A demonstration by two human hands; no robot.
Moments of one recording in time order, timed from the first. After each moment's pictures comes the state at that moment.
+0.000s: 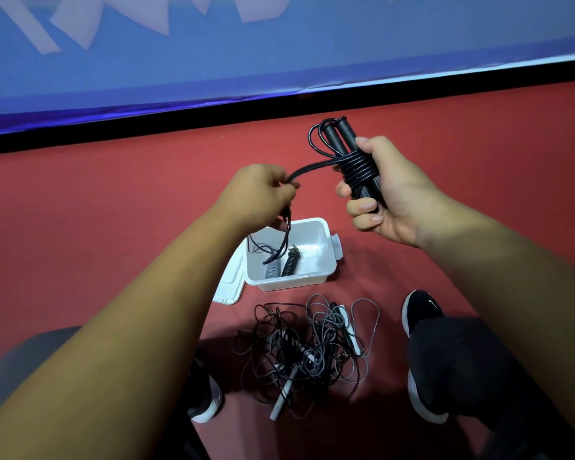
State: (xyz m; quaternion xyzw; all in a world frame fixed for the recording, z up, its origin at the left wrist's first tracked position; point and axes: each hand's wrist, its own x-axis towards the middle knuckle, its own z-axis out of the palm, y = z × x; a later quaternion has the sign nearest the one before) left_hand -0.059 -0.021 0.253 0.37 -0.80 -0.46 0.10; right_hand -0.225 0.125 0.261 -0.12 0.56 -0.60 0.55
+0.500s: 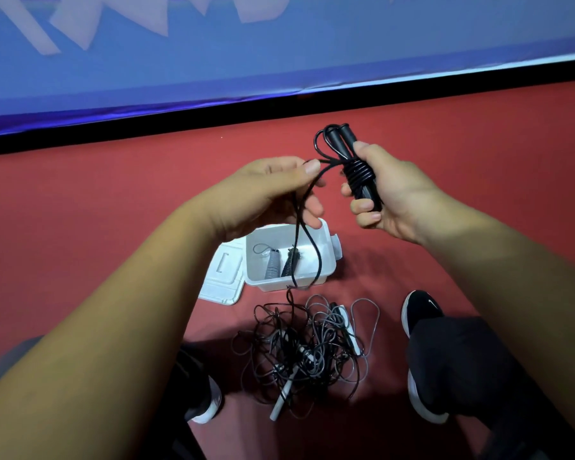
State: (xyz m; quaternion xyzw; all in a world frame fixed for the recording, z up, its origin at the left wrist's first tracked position) left_hand -0.050 -0.007 0.283 0.21 -0.67 -0.71 0.03; right_hand -0.231 0.121 0.251 -0.11 0.61 -0.60 0.50
